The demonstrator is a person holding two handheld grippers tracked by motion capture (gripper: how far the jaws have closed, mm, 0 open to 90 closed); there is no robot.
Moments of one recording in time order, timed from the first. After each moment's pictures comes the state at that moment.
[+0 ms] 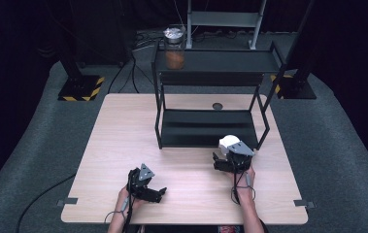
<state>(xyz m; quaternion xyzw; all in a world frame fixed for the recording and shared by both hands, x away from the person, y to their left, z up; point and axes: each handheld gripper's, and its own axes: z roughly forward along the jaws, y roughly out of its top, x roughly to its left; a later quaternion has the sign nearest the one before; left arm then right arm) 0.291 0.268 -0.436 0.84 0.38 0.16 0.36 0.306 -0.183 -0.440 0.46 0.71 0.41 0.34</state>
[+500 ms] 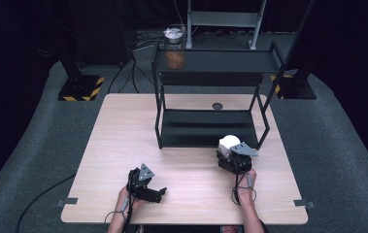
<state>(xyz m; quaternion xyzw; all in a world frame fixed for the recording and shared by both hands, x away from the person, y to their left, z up) 0.291 0.268 -0.436 0.84 0.38 0.16 0.36 0.310 -0.196 -0.446 0.47 0.71 0.43 0.31</state>
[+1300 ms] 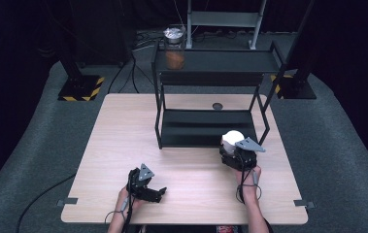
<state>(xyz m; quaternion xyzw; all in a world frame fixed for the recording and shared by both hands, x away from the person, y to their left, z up) 0.290 0.269 -0.436 0.83 0.38 0.16 0.36 0.303 -0.209 -0.413 0.46 0.71 0.44 0.30</state>
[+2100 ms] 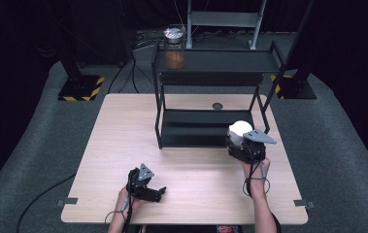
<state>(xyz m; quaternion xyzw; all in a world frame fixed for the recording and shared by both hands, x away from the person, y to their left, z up) 0.289 0.268 -0.436 0.83 0.39 0.17 0.36 0.301 -0.223 -0.374 0.46 0.70 0.45 0.32</state>
